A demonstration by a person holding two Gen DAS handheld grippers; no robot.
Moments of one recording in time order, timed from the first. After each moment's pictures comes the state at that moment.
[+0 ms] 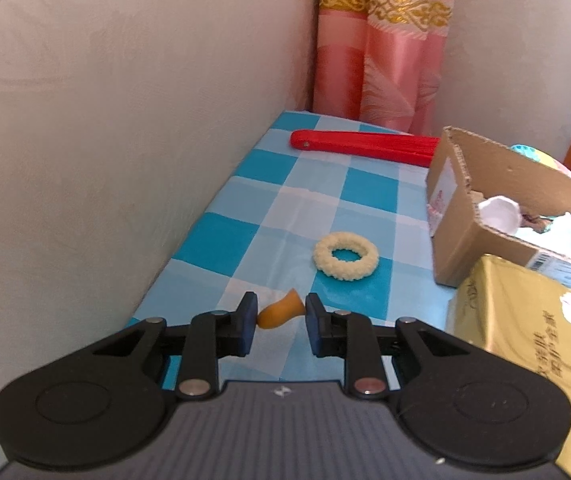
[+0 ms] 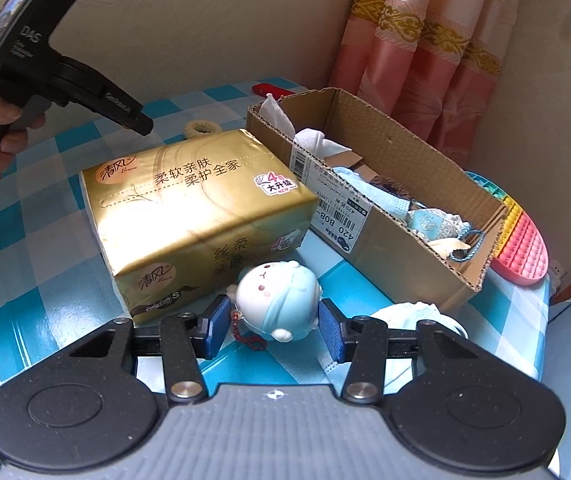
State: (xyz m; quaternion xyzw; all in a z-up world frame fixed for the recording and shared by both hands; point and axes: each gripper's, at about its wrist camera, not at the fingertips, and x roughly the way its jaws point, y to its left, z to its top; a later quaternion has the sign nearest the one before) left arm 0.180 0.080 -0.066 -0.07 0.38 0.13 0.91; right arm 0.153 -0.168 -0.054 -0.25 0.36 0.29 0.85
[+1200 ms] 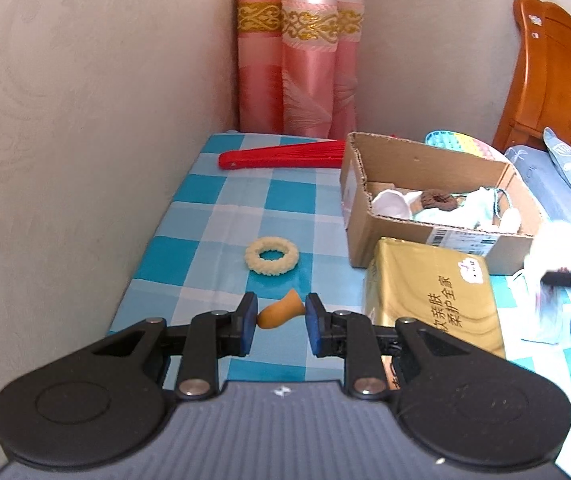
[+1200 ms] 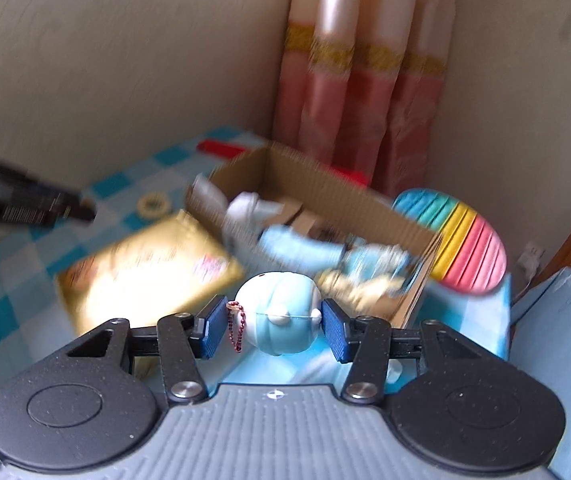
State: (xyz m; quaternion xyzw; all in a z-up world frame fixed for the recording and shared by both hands) left arm 0.147 0.058 -0.025 -0.03 0.37 0.02 0.93; right arm 0.184 -0.182 0.007 -0.18 0.34 0.25 0.89
